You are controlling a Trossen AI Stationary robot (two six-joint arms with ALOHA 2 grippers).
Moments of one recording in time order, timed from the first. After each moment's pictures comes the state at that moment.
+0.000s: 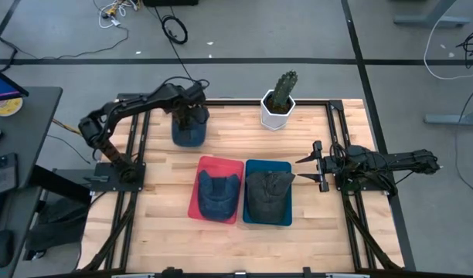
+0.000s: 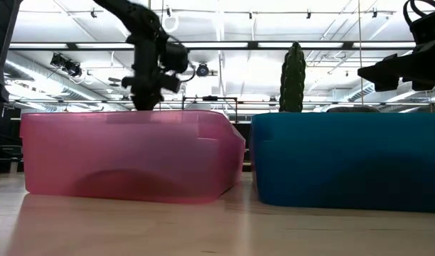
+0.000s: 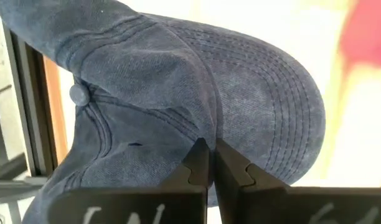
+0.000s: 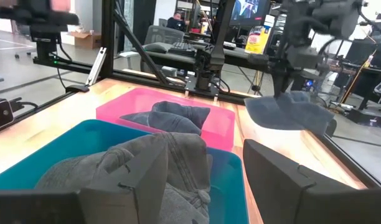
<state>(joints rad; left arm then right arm) 0.62 1.63 1.29 -1.09 -0.05 0.55 0.07 0.08 0.02 0.02 -0.03 -0.19</state>
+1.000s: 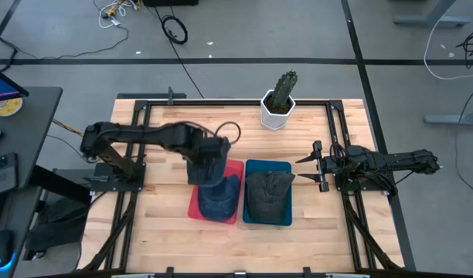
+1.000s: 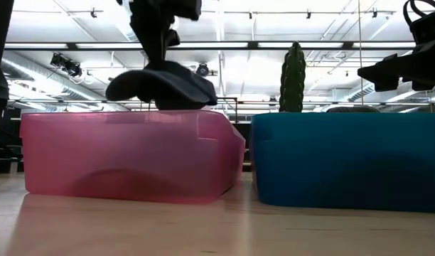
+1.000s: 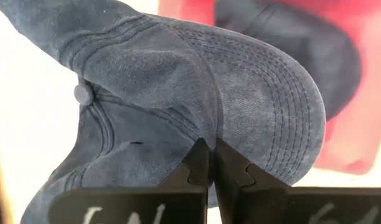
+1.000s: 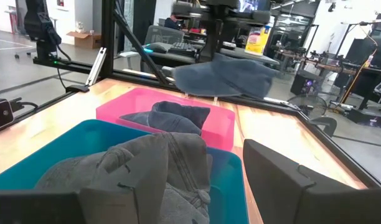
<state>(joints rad) -0.03 1.63 1.56 -1.27 -0.11 -0.01 0.07 0.08 0.02 0.02 -0.03 -0.19</state>
